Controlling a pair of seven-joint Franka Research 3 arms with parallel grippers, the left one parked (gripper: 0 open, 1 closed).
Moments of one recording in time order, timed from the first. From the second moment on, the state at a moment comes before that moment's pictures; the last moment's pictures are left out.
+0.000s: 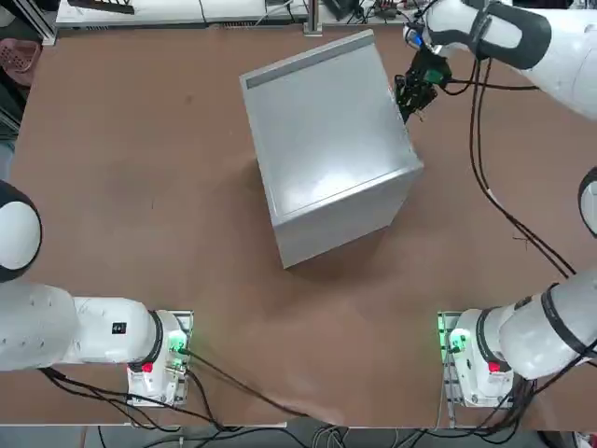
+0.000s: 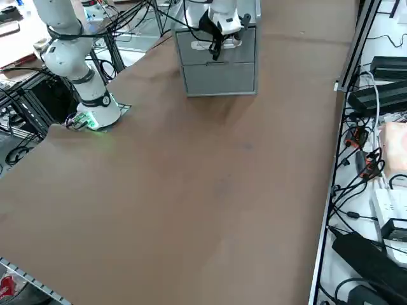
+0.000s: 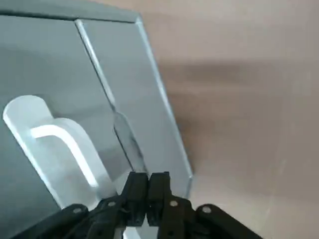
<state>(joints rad) 0.40 0.16 -0.05 -1.93 0.38 1.89 0.19</state>
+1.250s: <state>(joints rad) 0.18 0.13 -0.10 -1.60 0.11 1.64 0.13</state>
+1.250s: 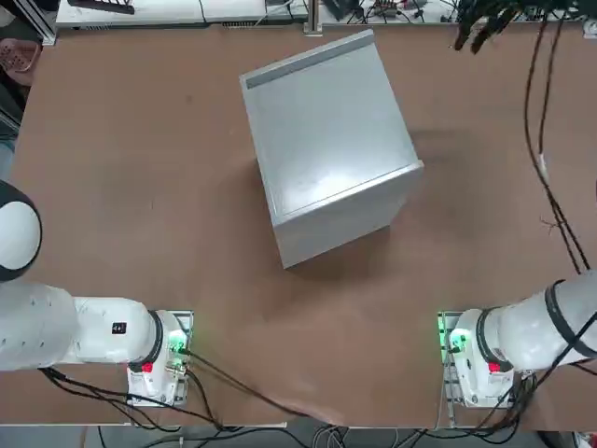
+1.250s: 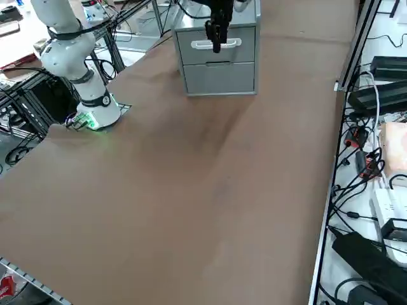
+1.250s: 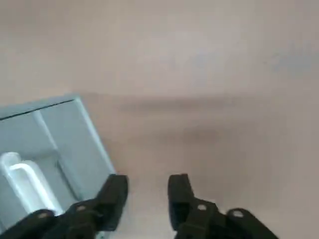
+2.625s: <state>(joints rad) -0.04 -0.05 0.08 -1.62 0.00 1.51 0.06</state>
